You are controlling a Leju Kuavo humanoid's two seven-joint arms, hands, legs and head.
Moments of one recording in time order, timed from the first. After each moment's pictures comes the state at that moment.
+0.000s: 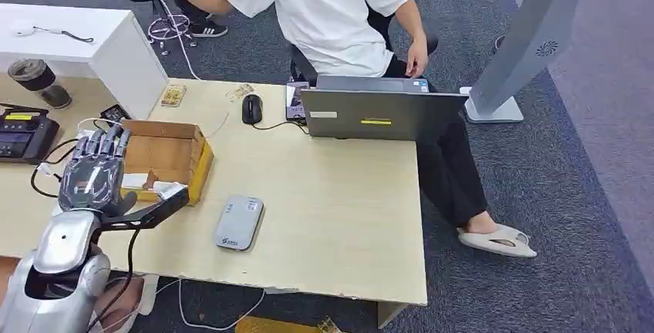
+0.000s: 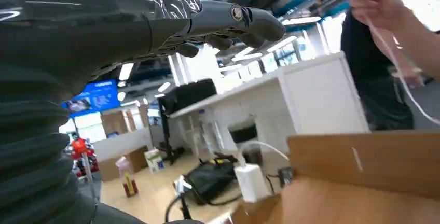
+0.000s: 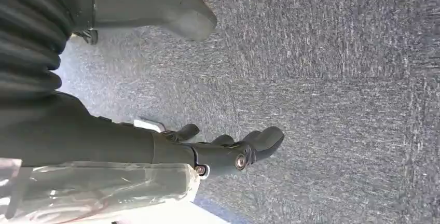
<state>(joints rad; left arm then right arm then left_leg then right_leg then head) -0.09 0.26 -0.01 -1.74 -1.57 -0.12 0.19 -0.10 0.15 -1.20 -0.31 1.40 -0.26 -0.04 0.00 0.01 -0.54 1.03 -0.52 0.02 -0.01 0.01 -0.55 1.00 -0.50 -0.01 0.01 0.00</state>
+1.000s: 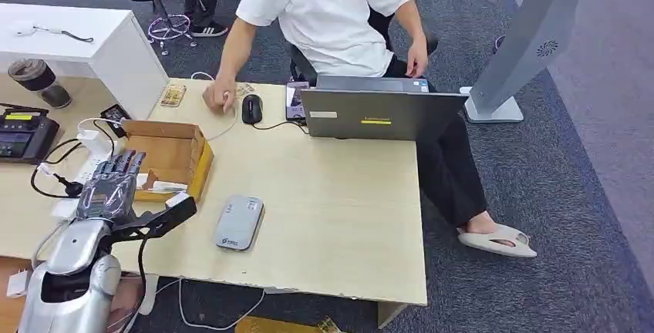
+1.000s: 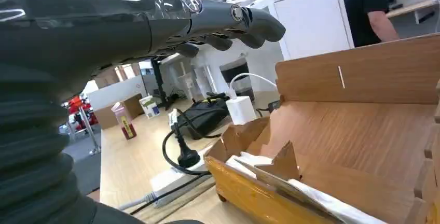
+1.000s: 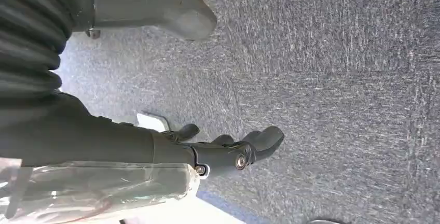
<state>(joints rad) -0.10 0.11 0.14 -1.67 -1.57 -0.20 0.06 -0.10 0.16 -1.20 -0.32 1.44 -0.26 -0.02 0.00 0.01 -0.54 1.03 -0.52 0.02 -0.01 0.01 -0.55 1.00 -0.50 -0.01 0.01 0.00</state>
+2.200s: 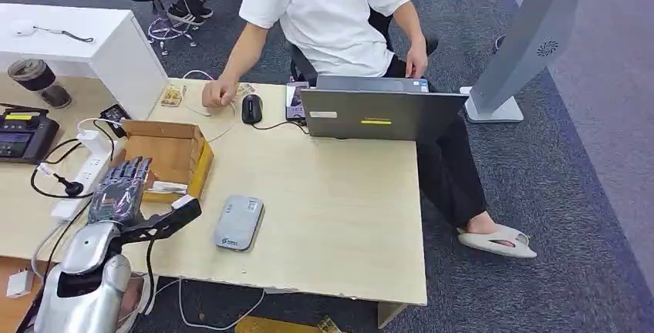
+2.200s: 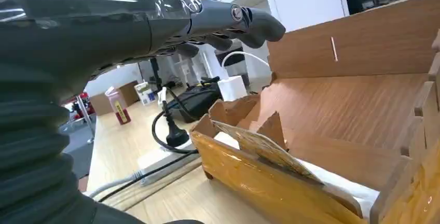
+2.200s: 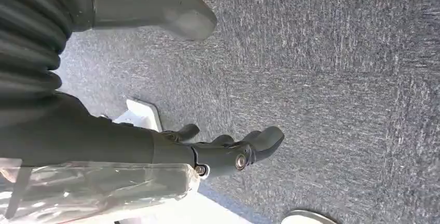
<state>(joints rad) -0.13 0.09 0.16 -1.51 -1.57 -0.09 0.01 -0.10 0.16 -1.18 -0.32 1.49 -0.26 -0.04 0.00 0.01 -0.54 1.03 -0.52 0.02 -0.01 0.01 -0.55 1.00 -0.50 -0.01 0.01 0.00</state>
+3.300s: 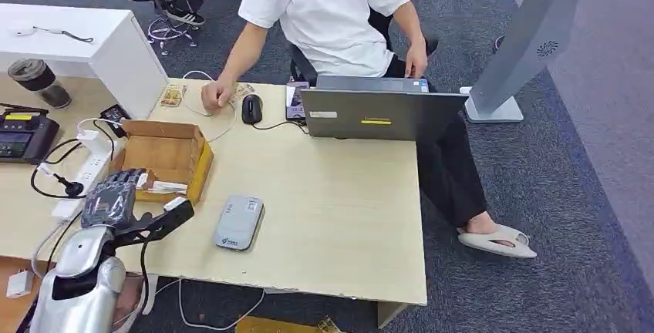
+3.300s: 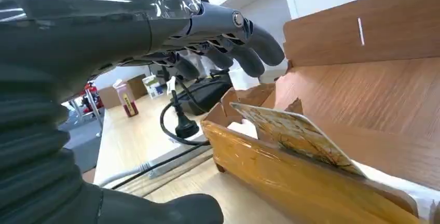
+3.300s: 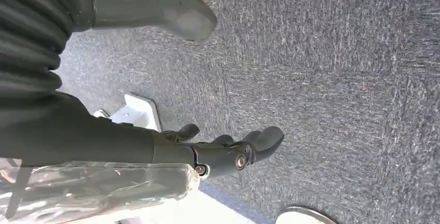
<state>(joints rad) -0.13 0.09 0.21 -1.46 -1.57 -0.04 -0.01 -0.10 0.16 -1.18 -0.32 1.51 -0.26 -0.04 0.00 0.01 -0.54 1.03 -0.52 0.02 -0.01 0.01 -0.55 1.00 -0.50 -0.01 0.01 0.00</state>
